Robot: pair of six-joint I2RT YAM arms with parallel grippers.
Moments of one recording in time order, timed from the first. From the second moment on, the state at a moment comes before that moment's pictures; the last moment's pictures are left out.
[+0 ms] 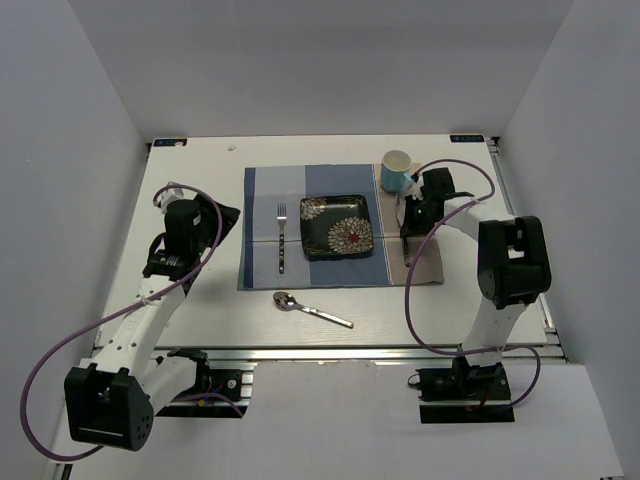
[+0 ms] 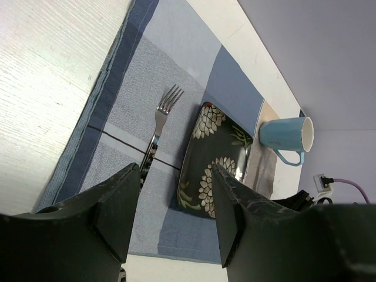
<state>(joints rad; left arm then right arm) -0.15 1.02 0.74 -0.17 -0.06 -0.93 0.18 1.85 1.17 -0.35 -0.21 0.15</state>
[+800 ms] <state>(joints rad) -0.15 0.98 0.79 -0.20 -0.09 -0.87 0.41 1.50 1.14 -0.54 -0.69 -0.46</state>
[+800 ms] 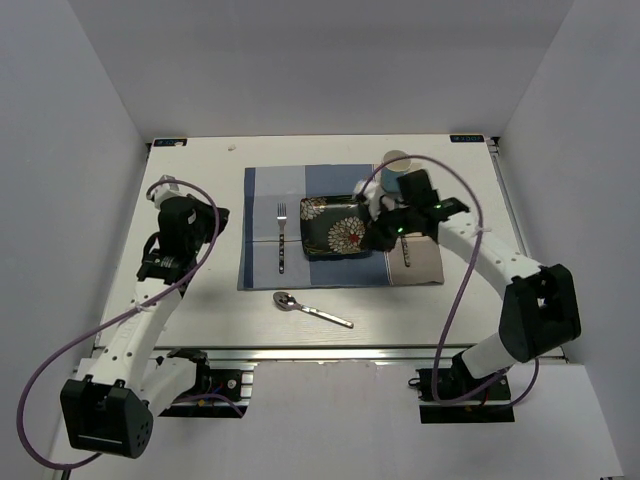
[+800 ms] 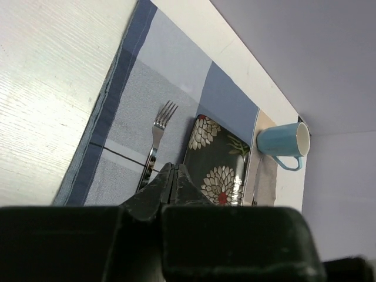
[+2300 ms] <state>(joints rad) -0.15 0.72 0.80 -0.42 -0.14 -0.86 1.08 1.85 1.16 -0.40 -0.17 -0.35</state>
